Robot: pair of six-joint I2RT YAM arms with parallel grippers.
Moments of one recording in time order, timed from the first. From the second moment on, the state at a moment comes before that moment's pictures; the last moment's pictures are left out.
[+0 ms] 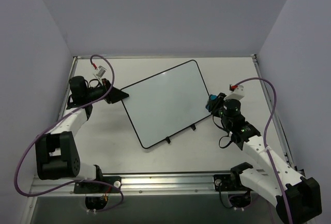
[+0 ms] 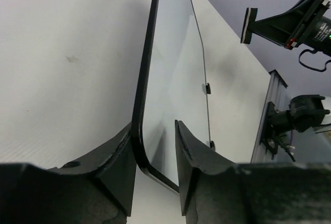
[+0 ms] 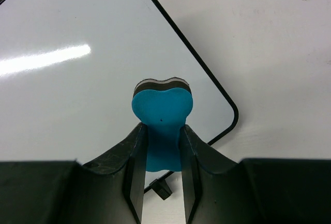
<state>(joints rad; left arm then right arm) 0.08 1.43 0.82 0.30 1.13 -0.37 0.37 0.90 0.53 -0.01 0.25 0.53</state>
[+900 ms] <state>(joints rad) 0.07 1.33 0.81 0.15 0.89 -0.18 0.37 0.90 0.53 -0.01 0.24 0.52</state>
